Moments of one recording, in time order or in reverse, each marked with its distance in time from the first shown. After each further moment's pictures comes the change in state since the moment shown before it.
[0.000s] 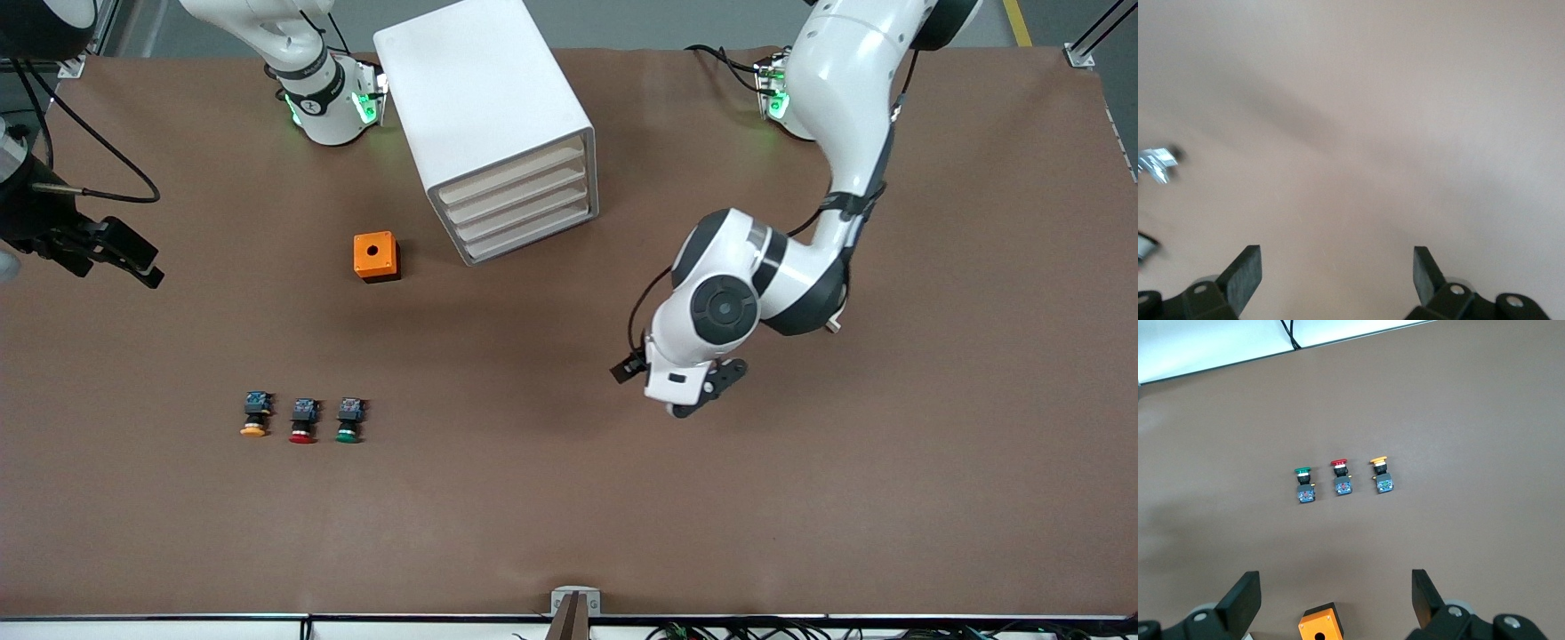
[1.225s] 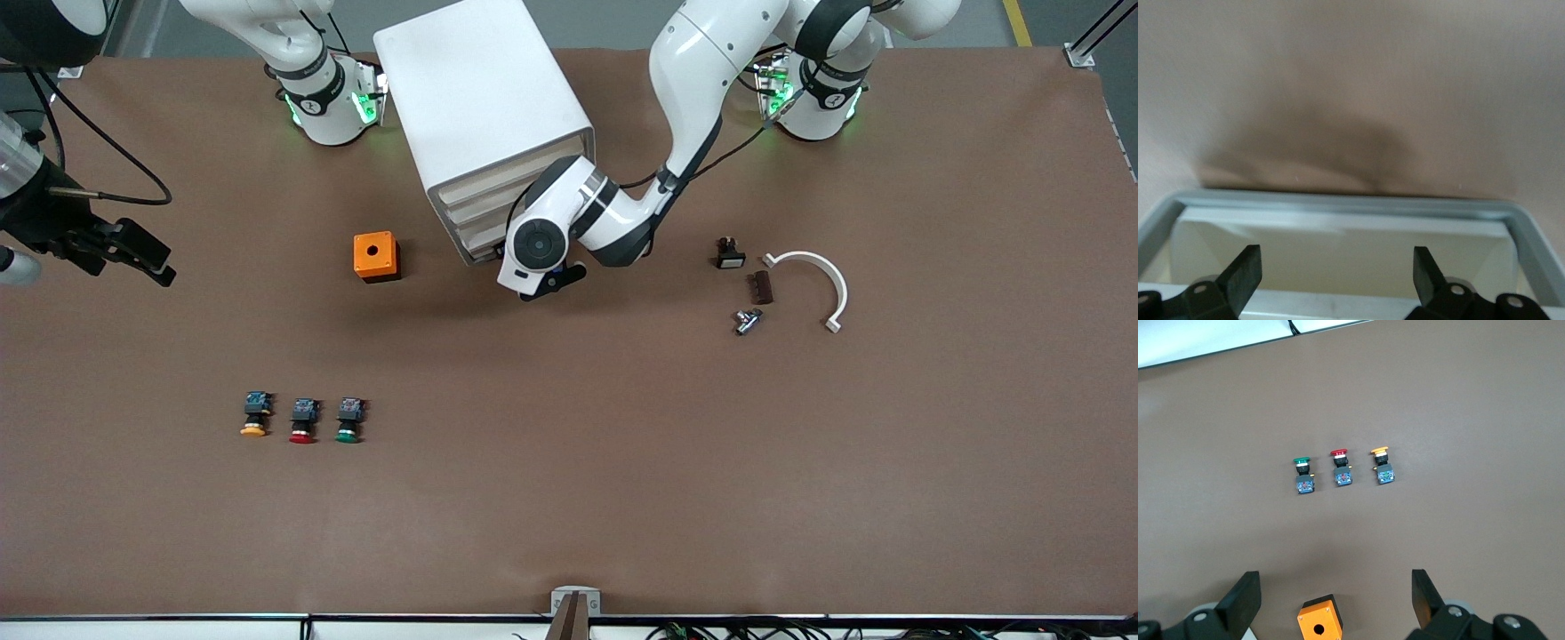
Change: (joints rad) left arm -0.388 0.205 -0.025 -0.040 -0.425 -0.004 -0.026; right arm 0.000 0.000 0.008 -0.019 0.001 -0.011 0.000
